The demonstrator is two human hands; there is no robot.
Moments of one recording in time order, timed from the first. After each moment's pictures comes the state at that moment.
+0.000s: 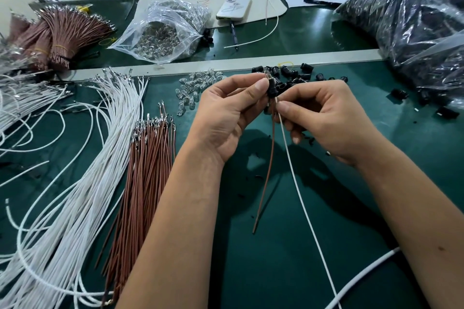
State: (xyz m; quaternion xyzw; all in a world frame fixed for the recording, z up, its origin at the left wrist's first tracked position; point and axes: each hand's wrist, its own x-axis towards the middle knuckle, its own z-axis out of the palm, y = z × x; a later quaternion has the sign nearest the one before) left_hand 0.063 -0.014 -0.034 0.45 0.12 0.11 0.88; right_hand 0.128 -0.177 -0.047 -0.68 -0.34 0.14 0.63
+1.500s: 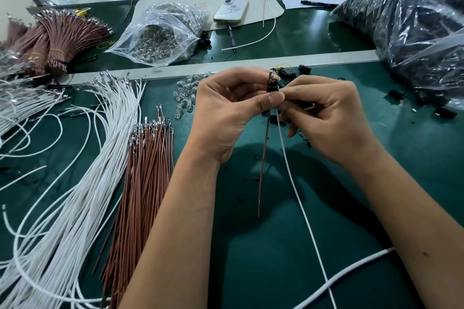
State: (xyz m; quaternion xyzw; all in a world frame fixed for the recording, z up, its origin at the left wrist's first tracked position) left_hand 0.064 -0.014 -0.038 0.57 -0.06 0.21 0.79; right_hand 0.132 -0.177 -0.049 -0.72 -0.43 -0.05 0.54
